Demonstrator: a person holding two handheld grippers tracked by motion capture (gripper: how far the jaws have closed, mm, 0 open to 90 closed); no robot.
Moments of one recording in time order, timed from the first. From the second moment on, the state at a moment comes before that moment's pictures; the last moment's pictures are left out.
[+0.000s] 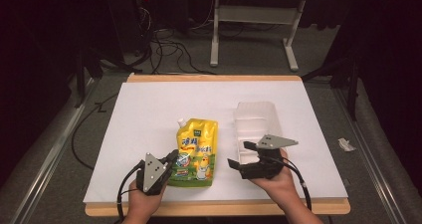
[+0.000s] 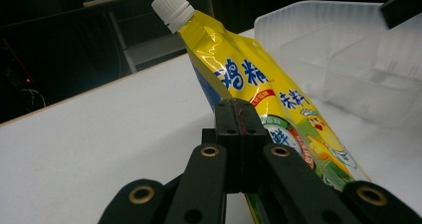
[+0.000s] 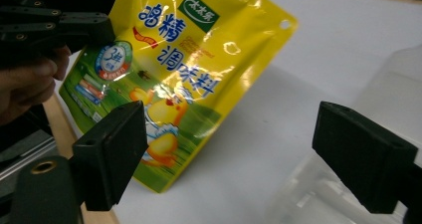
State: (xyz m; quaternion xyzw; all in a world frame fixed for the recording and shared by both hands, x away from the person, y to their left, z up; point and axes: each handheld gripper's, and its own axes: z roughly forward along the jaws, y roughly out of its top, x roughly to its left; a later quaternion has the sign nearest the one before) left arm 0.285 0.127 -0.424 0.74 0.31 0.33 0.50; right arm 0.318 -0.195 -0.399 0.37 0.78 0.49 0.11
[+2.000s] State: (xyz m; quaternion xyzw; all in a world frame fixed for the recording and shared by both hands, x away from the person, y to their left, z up) left arm 0.321 0.123 -0.443 0.75 0.36 0.26 0.49; right arm 0.347 -0.157 -0.401 0.34 0.78 0.53 0.08
